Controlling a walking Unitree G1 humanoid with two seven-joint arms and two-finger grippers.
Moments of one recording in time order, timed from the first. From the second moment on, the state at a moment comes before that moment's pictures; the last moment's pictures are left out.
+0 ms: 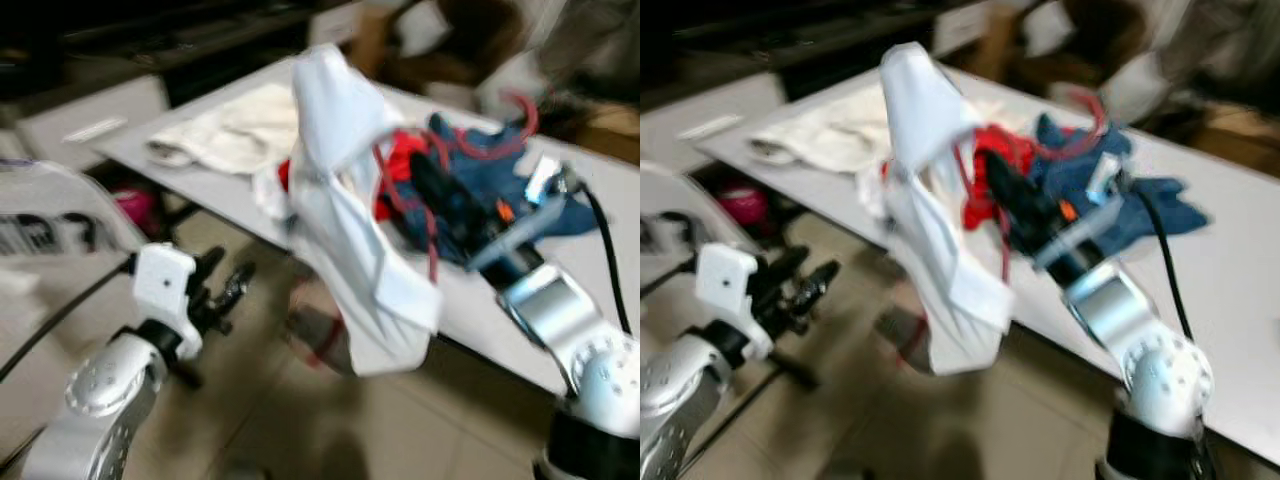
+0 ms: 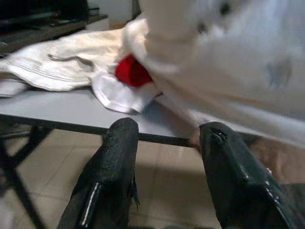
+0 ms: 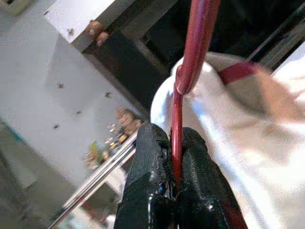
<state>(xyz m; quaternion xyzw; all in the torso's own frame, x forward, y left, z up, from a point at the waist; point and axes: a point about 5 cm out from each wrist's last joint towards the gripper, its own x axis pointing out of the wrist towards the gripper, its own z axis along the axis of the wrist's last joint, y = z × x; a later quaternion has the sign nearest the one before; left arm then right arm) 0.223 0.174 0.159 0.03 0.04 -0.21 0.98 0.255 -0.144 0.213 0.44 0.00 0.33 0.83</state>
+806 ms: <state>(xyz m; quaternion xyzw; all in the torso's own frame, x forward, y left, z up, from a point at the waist) 0.218 0.191 0.142 0.00 0.08 -0.20 0.98 0.228 -0.132 0.191 0.42 0.05 0.36 0.83</state>
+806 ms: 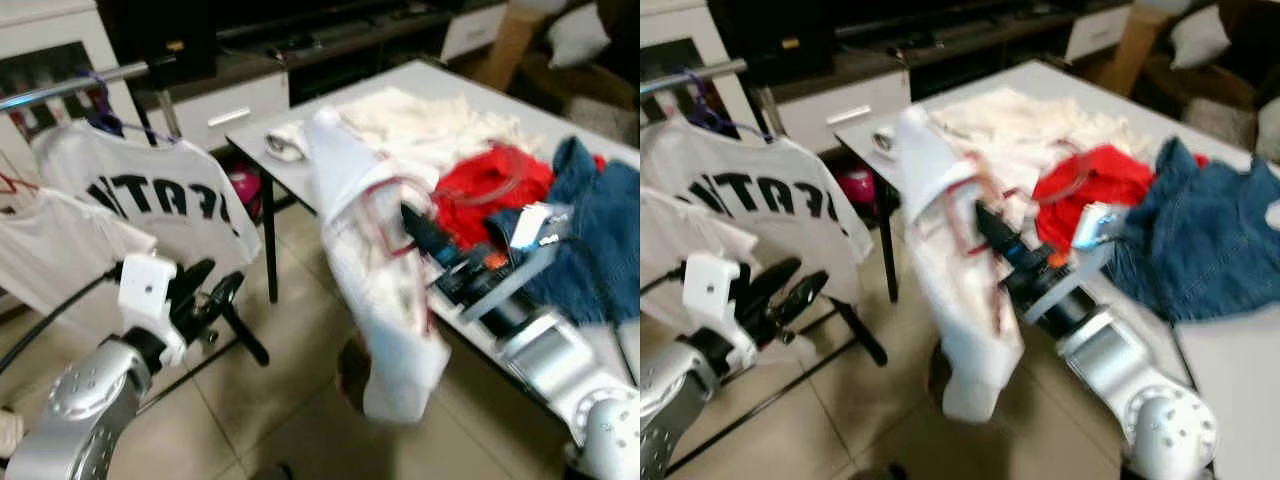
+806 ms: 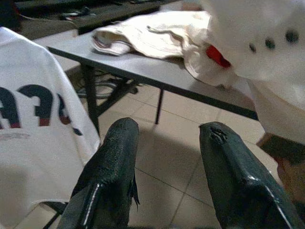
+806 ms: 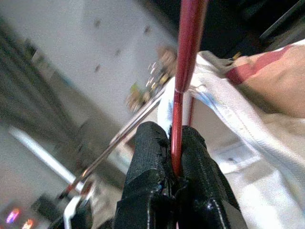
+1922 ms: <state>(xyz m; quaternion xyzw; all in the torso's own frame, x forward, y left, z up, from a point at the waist) 0.228 0.172 0.116 0.02 0.10 -0.20 0.97 0.230 -0.144 0.141 0.34 0.13 0.29 0.88</state>
